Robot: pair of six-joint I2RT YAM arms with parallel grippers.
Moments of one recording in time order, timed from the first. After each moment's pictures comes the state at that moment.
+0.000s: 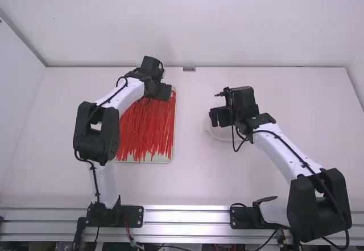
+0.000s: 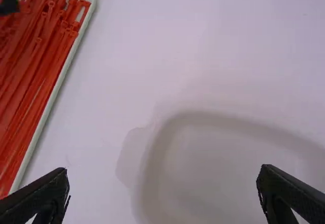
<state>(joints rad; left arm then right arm) -0.20 2.05 1.56 -0.60 0.05 -0.09 0.30 1.43 0.90 -0.35 -0.14 0.05</state>
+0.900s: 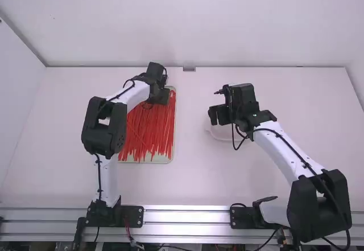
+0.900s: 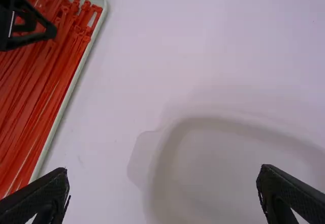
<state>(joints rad) -0.22 2.14 1.56 -0.55 0.06 -0.11 0.30 1.43 0.94 -0.39 -0.16 0.05</state>
